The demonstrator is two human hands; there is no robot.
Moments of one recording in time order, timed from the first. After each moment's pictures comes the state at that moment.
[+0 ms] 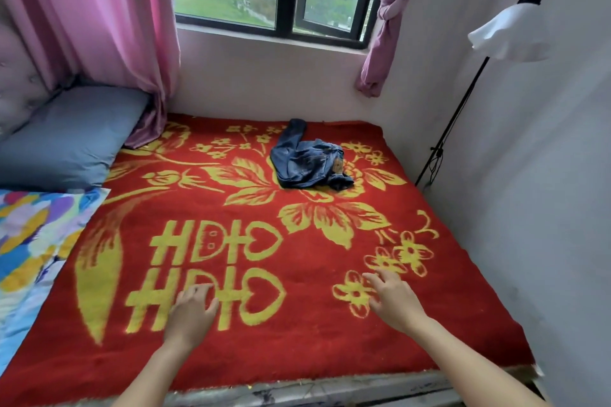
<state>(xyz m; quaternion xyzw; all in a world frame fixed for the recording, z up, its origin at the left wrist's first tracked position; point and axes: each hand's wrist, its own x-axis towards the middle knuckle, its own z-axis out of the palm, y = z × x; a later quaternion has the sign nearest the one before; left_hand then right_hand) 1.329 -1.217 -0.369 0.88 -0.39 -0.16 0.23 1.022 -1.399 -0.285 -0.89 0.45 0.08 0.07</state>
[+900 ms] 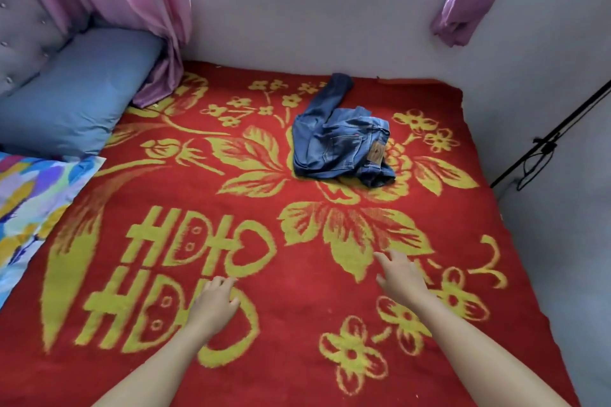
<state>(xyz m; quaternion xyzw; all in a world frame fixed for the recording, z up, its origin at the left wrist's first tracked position) 1.318 -1.485 -0.422 0.91 -0.33 -0.26 0.04 1.091 -1.743 -0.371 -0.89 0.38 0.20 0.13</state>
